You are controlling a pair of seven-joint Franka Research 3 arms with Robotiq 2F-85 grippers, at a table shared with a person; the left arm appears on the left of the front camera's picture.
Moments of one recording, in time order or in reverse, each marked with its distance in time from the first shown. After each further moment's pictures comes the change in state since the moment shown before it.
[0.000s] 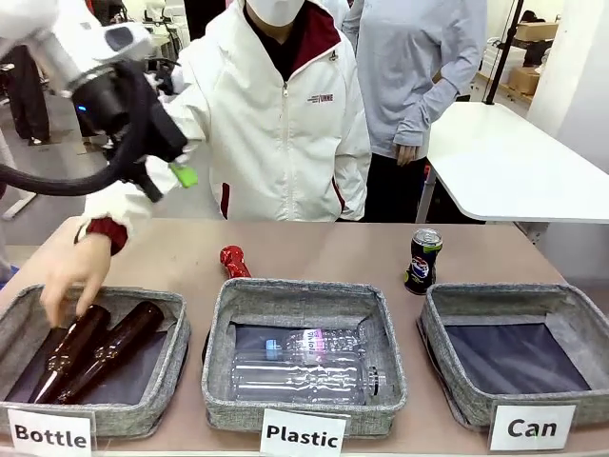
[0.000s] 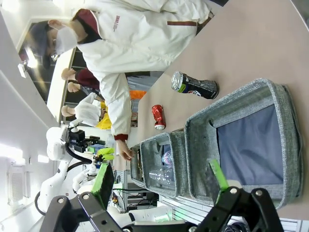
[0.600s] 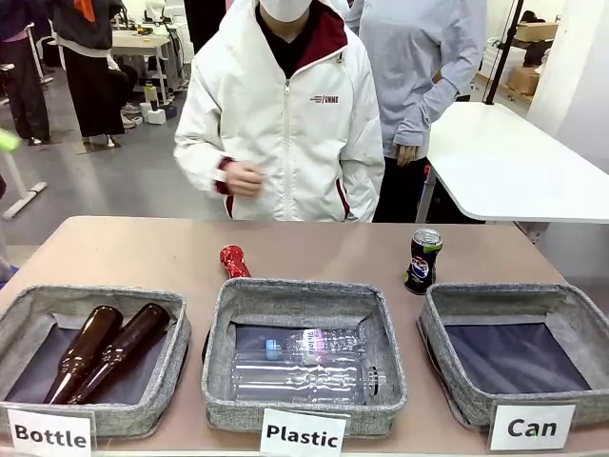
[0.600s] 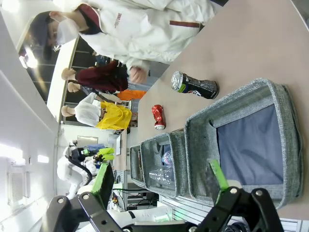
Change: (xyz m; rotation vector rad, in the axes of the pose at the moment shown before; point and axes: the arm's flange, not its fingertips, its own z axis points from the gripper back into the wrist) left arm -0.204 0.123 0.105 -0.070 -0.572 0.377; right arm 0.000 0.000 0.000 0.000 0.000 0.000
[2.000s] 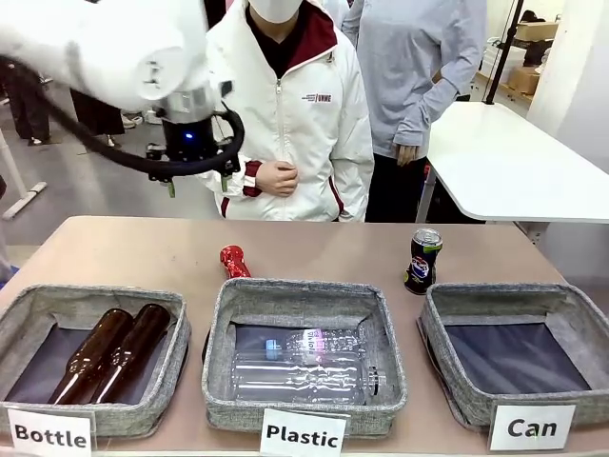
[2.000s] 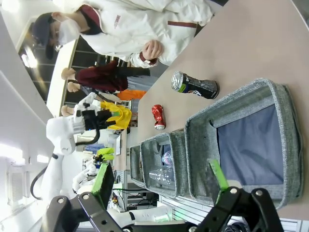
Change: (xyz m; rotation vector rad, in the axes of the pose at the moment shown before) left arm 0.096 -0.190 -0.333 0.879 0.027 0.118; right arm 0.000 0.000 0.000 0.000 0.000 0.001
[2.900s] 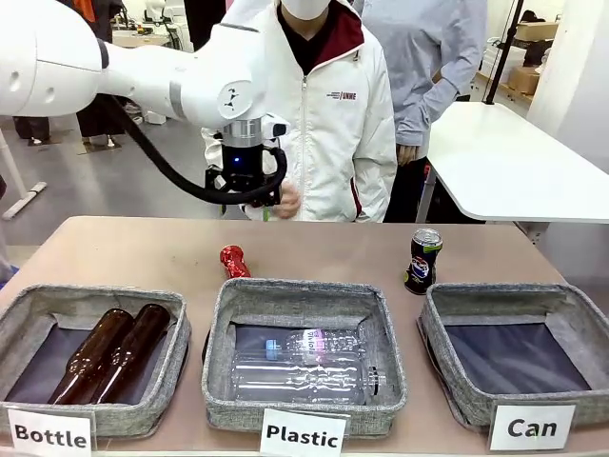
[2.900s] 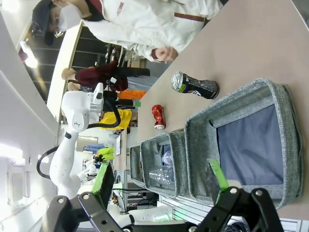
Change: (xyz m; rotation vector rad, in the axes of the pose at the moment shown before) left arm 0.044 -0.075 -0.088 -0.078 0.225 -0.451; right arm 0.000 0.000 0.000 0.000 0.000 0.000
